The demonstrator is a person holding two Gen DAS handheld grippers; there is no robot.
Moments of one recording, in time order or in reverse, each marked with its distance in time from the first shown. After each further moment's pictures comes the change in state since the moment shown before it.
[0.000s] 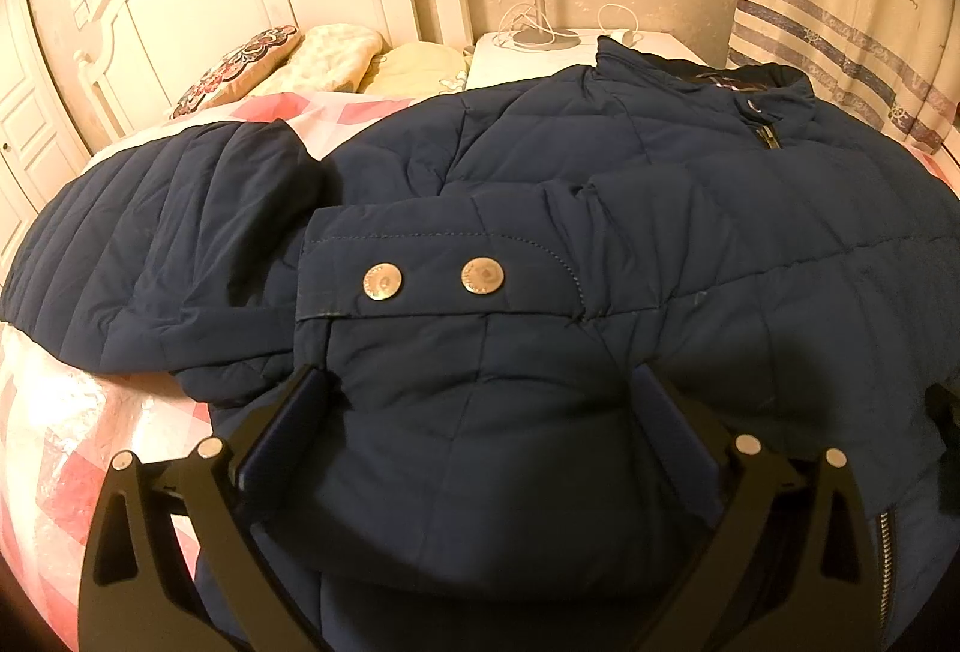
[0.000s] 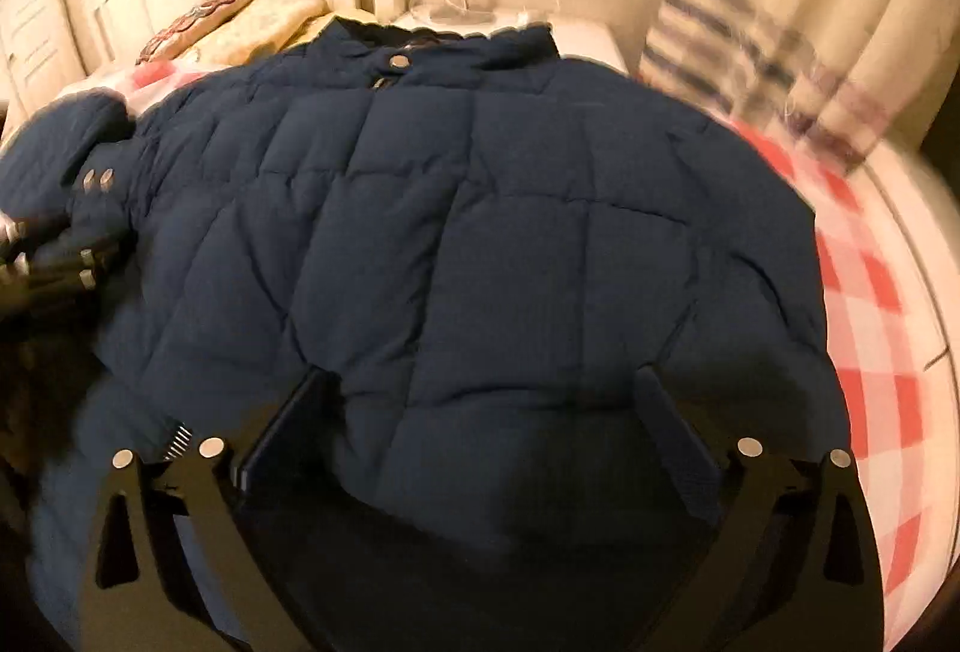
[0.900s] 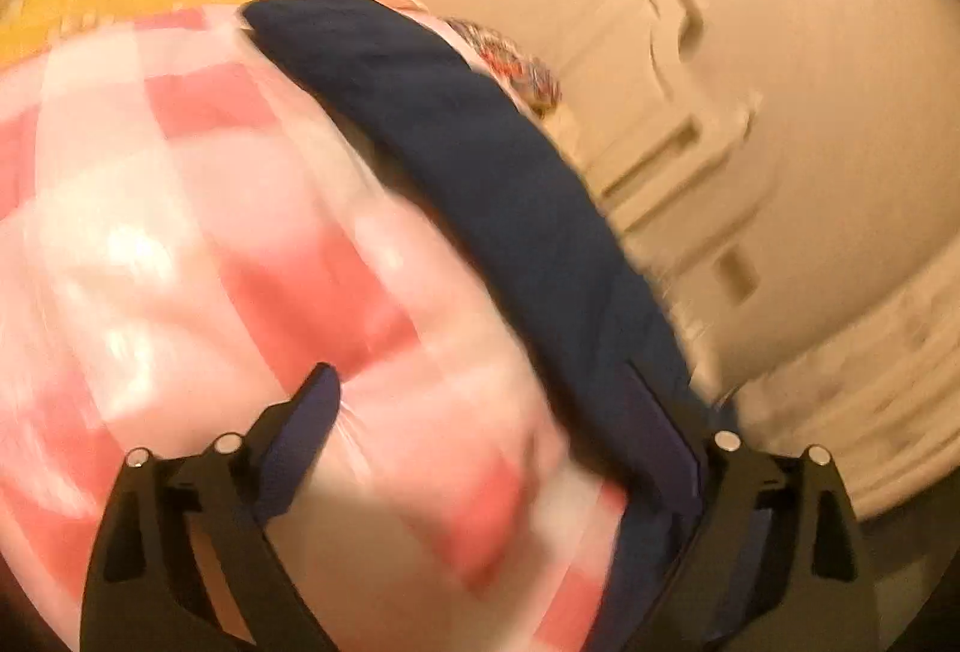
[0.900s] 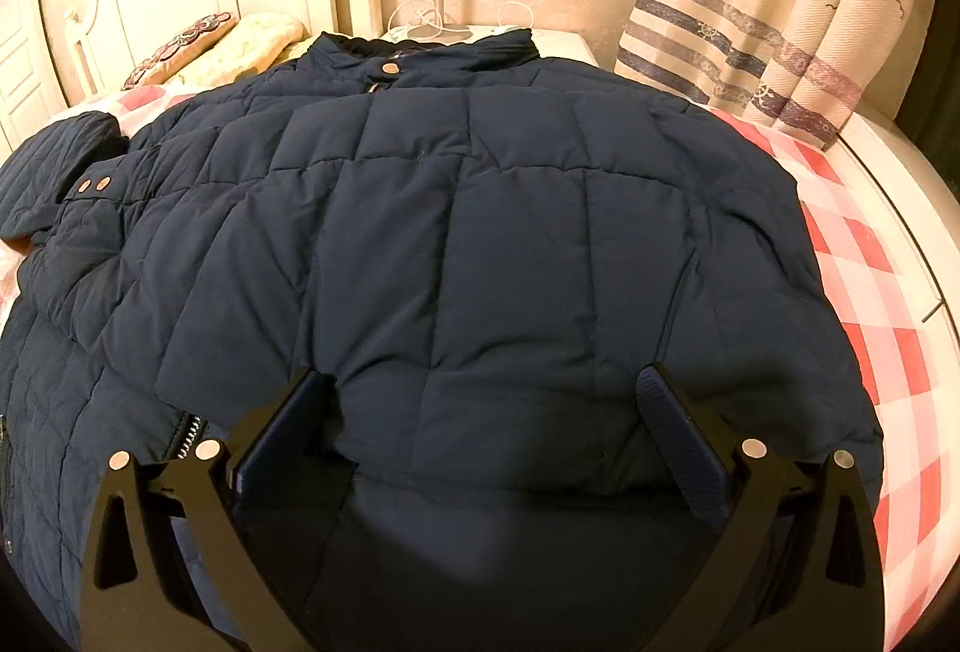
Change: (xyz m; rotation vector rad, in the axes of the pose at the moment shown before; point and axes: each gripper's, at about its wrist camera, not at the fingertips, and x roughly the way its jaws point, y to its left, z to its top) left arm -0.056 0.336 -0.112 -0.936 -0.275 -0.271; right arm -0.004 0.015 -0.019 0.046 -0.048 -0.037
